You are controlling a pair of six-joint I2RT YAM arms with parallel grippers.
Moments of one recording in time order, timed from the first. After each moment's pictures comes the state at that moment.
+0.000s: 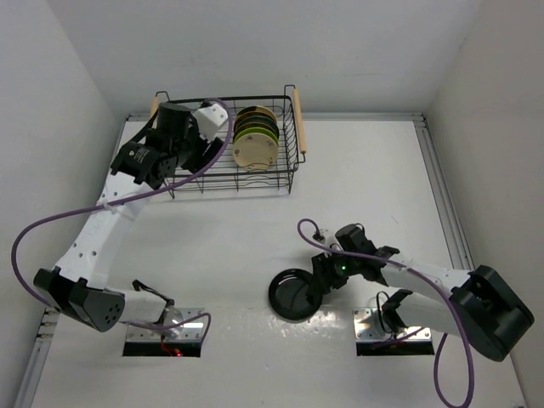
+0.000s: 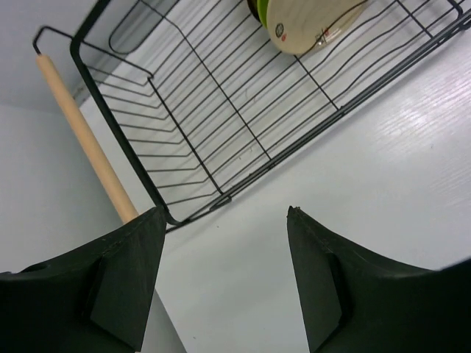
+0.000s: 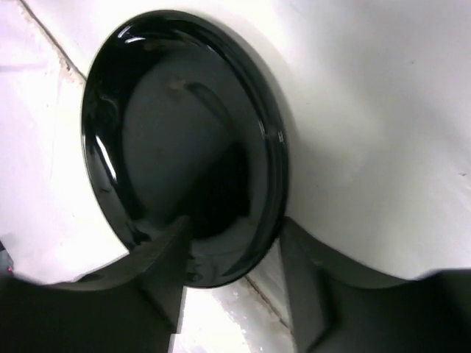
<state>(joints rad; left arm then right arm) -0.36 1.32 1.56 -0.85 -0.15 0.42 0.64 1.13 0.26 -0.14 -0.53 0.30</state>
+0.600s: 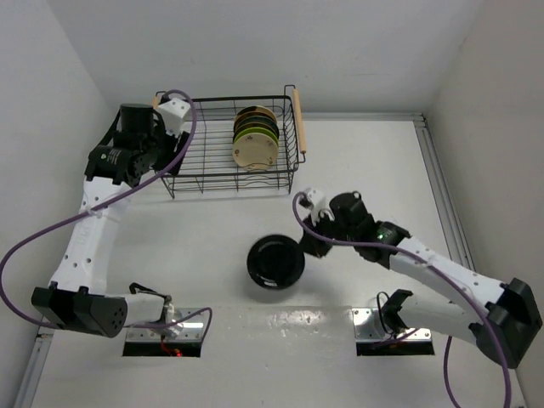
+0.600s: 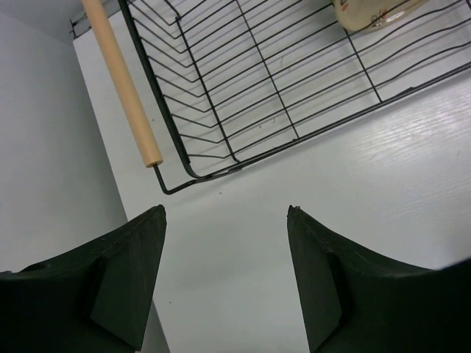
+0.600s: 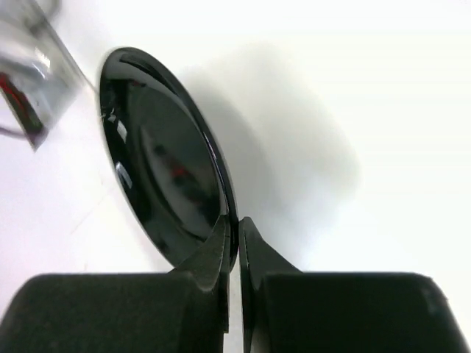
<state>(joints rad) -0.15 1.26 1.52 -0.88 -0.07 0.34 0.73 1.05 0.55 -0.28 -0.37 0.22</state>
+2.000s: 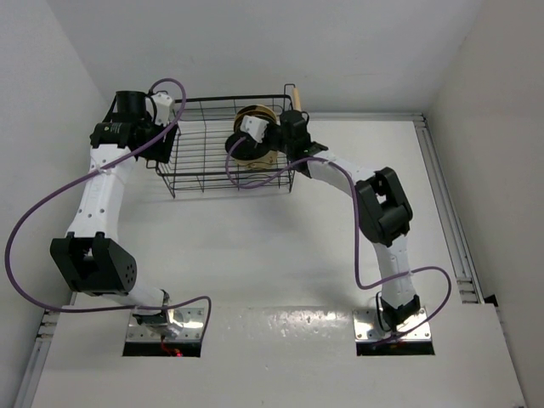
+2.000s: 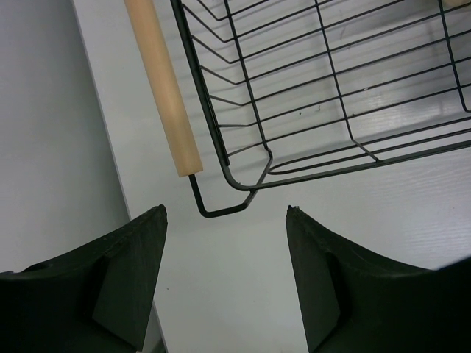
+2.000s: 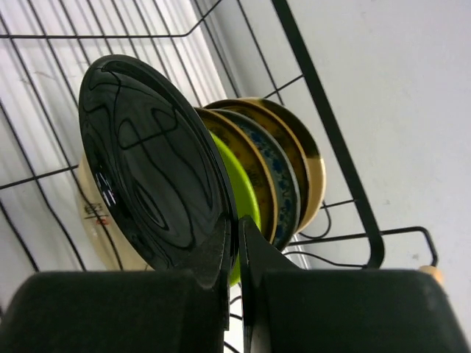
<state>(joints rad) 0.03 1.51 1.61 -0.88 -0.05 0.31 0.53 2.16 1.63 0.25 -0.22 -0.84</state>
